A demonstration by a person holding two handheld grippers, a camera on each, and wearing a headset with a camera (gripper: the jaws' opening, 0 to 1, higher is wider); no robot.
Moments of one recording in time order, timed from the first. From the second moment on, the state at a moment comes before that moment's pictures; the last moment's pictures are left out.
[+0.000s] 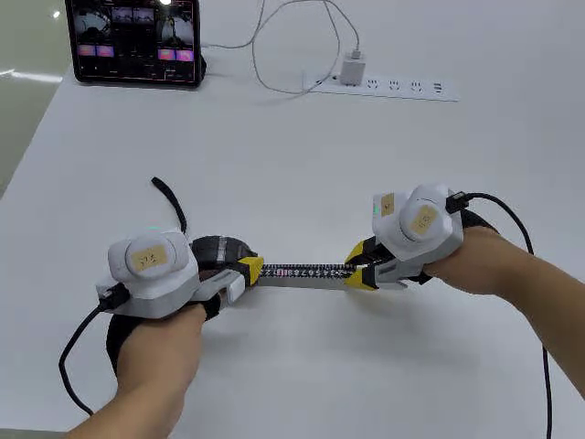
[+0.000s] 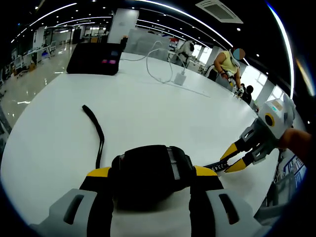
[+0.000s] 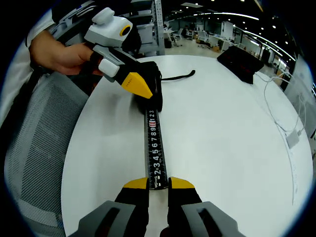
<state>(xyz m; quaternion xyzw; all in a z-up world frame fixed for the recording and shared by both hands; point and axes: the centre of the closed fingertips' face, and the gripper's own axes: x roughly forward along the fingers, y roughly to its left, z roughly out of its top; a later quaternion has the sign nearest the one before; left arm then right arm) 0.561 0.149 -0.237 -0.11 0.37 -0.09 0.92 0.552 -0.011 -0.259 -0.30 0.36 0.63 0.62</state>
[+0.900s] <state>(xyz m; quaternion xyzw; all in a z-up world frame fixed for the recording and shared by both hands) 0.562 0.152 -0.237 -0.13 0.37 -0.09 0.92 0.552 0.022 -0.261 -0.29 0.35 0.64 0.62</state>
